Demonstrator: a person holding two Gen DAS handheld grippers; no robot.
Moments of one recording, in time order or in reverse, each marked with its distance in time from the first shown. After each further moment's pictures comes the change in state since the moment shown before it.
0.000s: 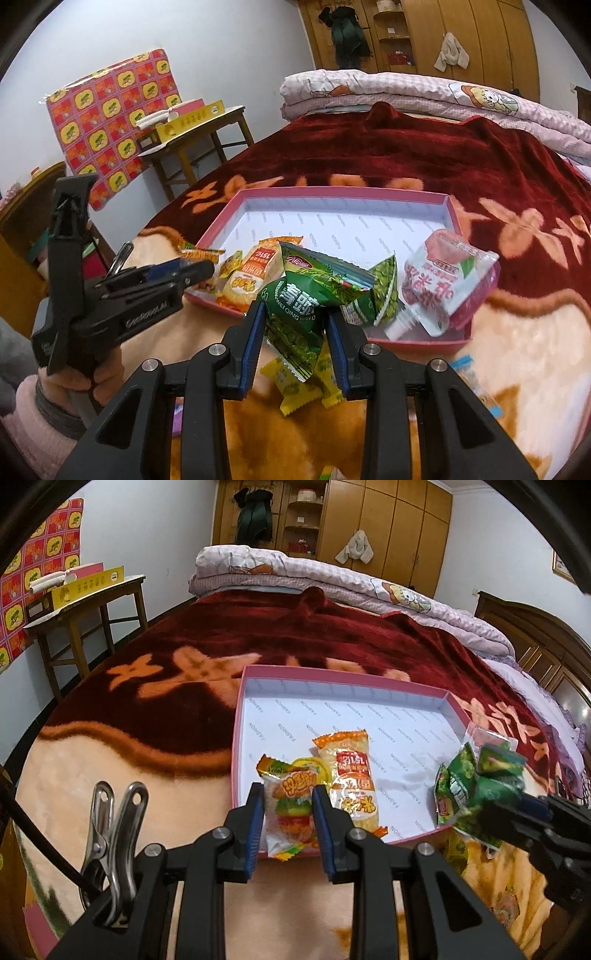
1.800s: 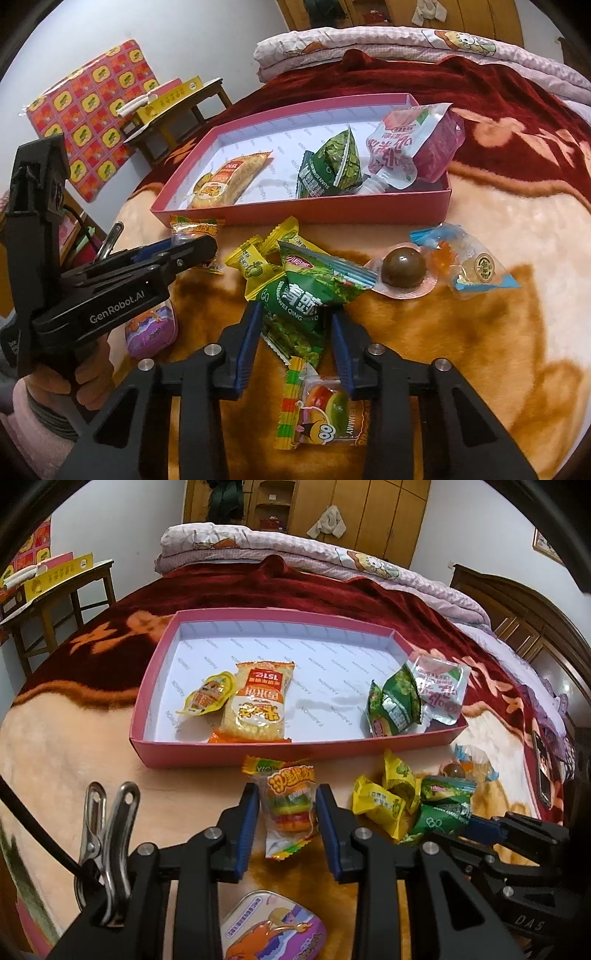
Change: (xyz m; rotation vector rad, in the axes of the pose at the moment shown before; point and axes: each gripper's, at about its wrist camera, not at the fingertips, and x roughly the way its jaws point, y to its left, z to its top) left arm -0.008 -0.051 -0.048 0.058 0.099 -0.086; right arm -0.002 -0.029 -0.069 0.121 0.123 0.019
